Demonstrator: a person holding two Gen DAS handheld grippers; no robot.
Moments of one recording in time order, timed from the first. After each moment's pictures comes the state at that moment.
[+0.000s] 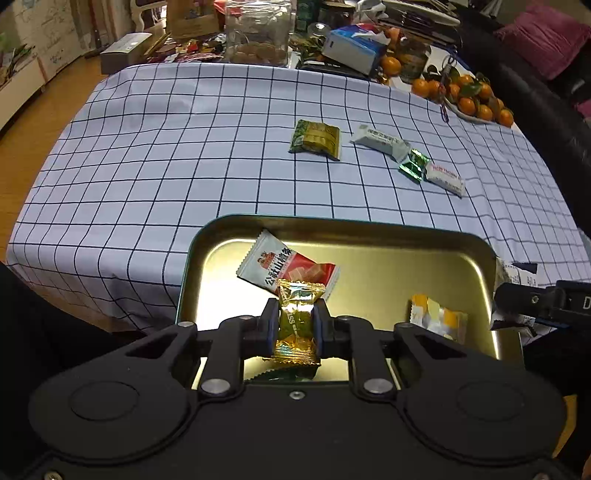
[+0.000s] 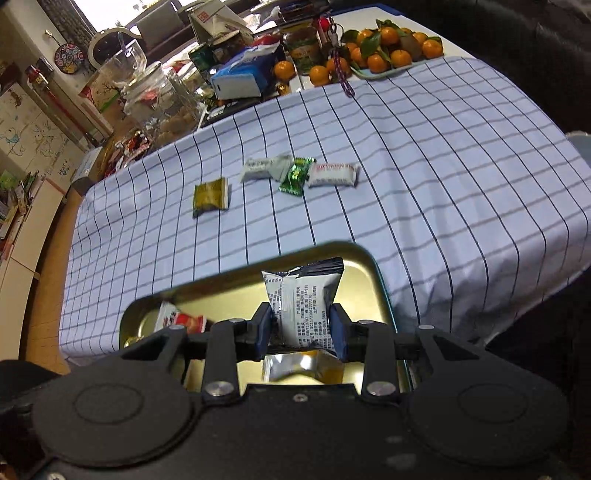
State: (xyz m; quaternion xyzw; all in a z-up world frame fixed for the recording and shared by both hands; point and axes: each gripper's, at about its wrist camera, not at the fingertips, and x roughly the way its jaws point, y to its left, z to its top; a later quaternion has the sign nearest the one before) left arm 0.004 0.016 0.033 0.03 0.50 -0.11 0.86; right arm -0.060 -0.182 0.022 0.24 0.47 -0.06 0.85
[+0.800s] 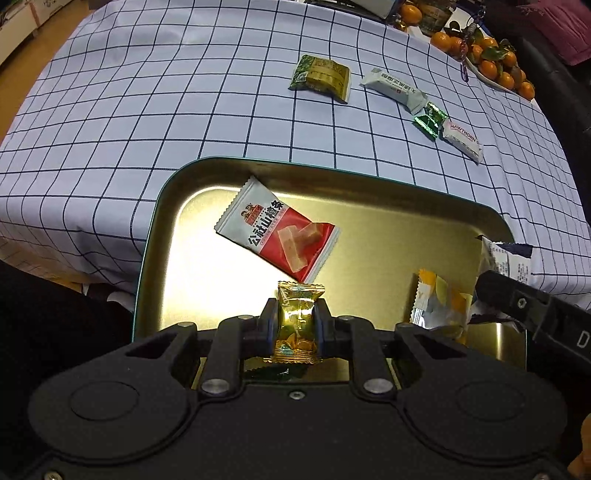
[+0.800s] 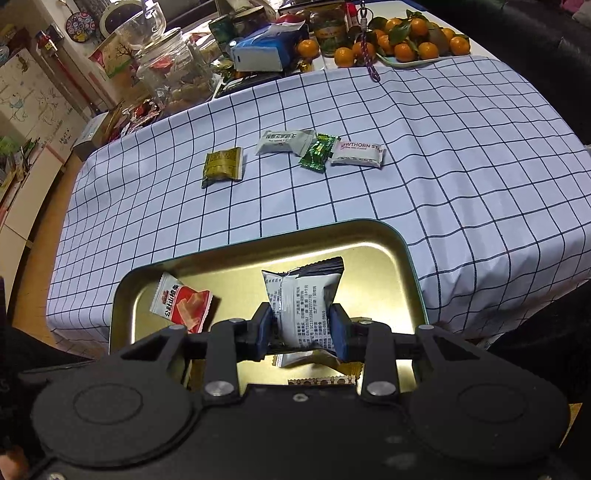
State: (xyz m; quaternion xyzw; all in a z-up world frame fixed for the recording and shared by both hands) left arm 0.026 0.012 0.001 -0.01 0.59 -0.10 0.80; right arm -0.040 -0.155 0.013 0.19 0.48 -0.04 0.85
